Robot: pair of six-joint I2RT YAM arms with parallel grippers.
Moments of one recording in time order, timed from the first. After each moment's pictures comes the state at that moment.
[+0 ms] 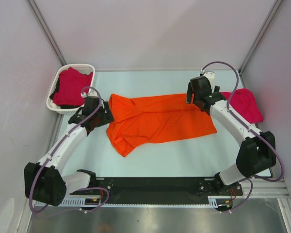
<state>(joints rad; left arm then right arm) -0.22 1.16 0.89 -0.56 -0.17 -0.50 0.37 1.53 1.26 -0.54 0.53 0.39</state>
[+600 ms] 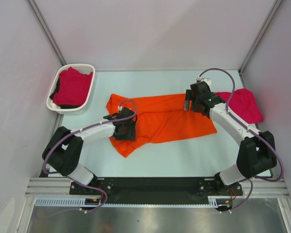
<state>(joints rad) -0.60 1.54 0.86 -0.52 -0.15 -0.55 0.38 1.50 1.17 -0.53 0.36 0.39</state>
